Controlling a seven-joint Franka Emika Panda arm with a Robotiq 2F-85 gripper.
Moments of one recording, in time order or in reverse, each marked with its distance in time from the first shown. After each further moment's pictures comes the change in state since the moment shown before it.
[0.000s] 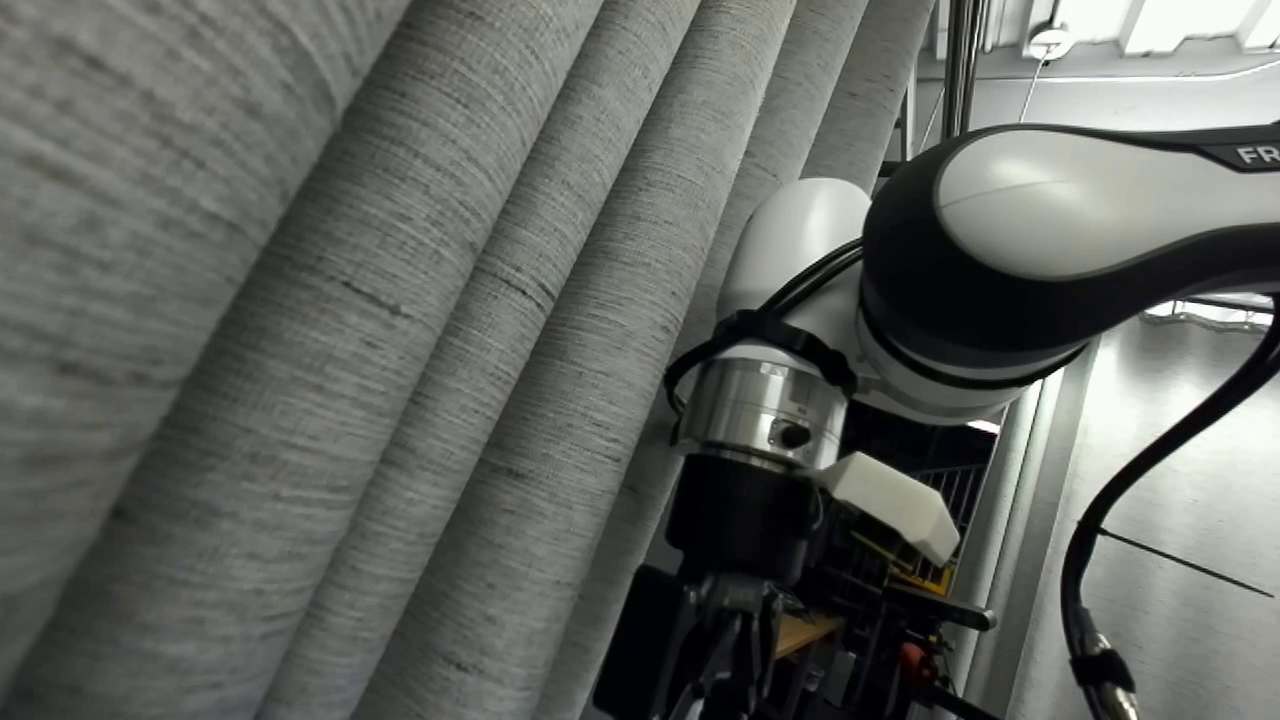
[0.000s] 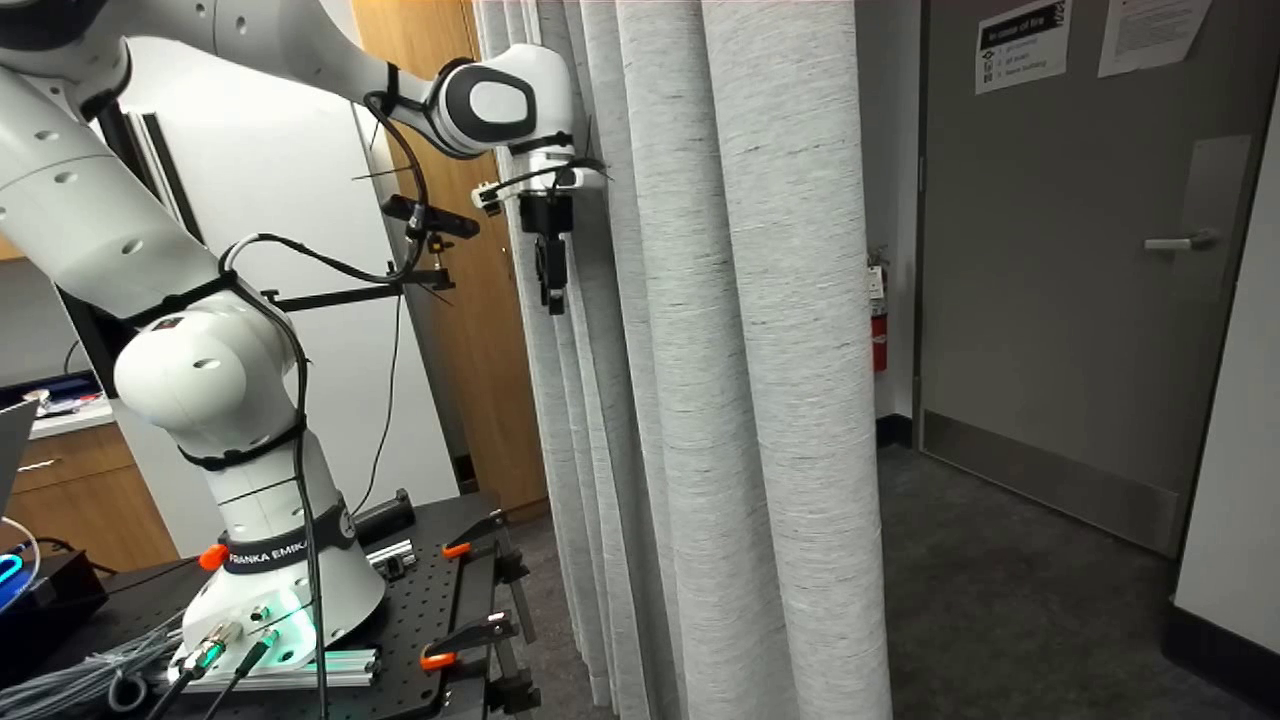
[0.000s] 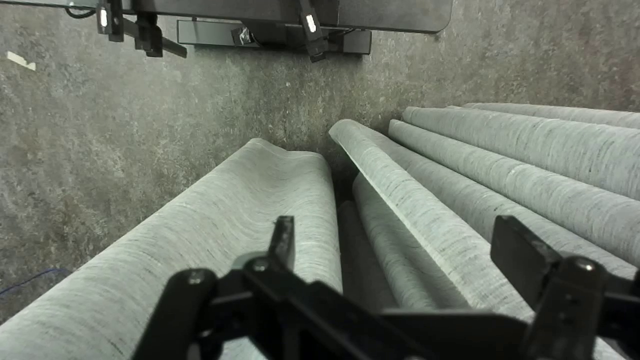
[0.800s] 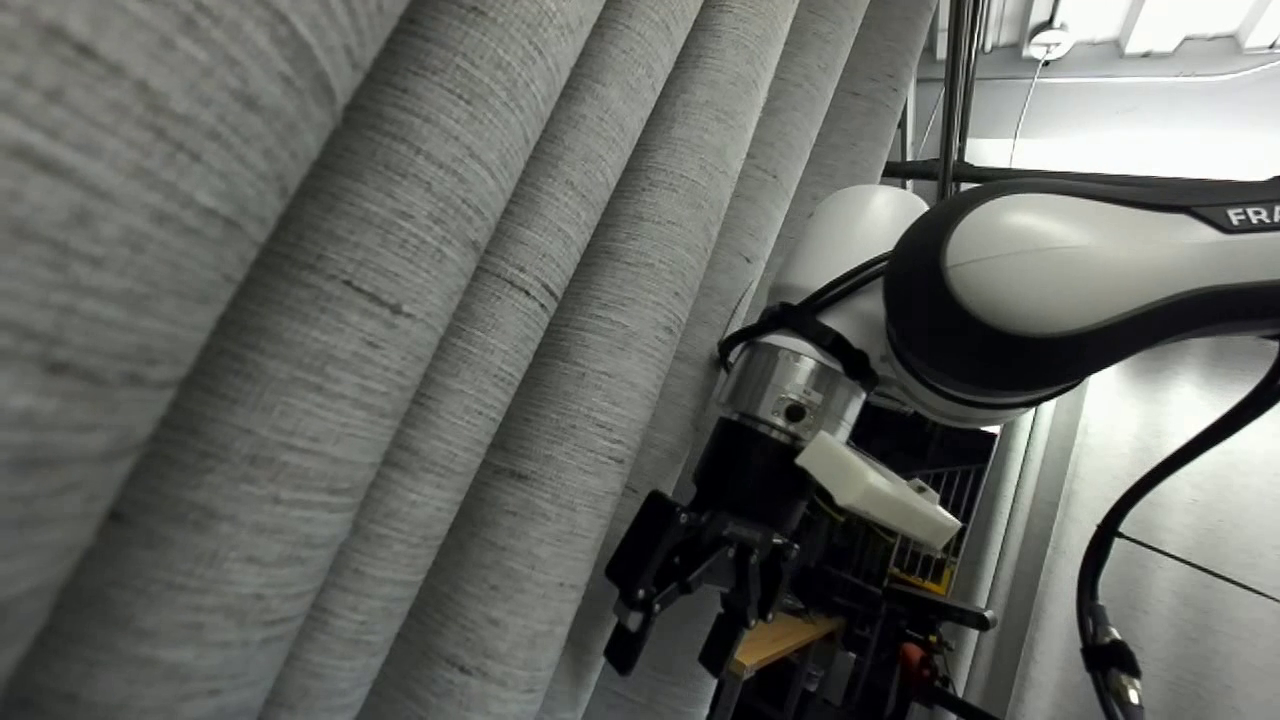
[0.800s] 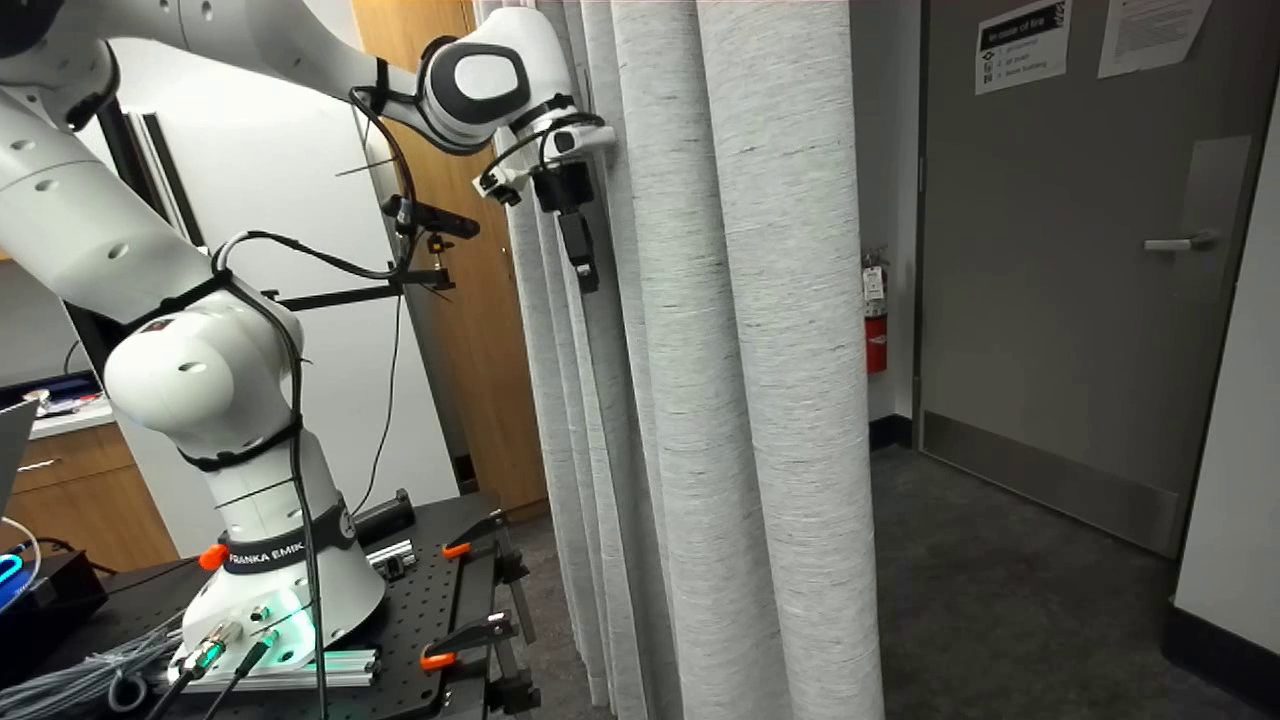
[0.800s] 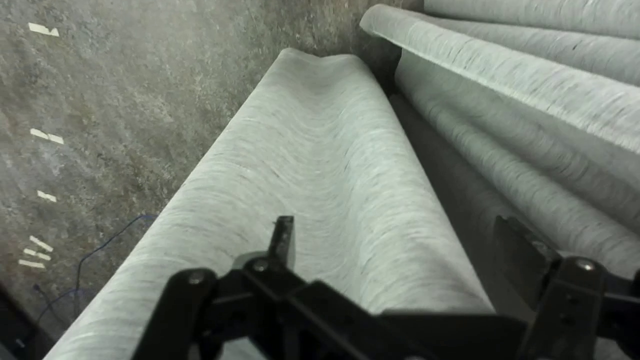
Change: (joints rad) arm -0.084 -0.080 -0.030 -0.037 -0.124 0.172 0.171
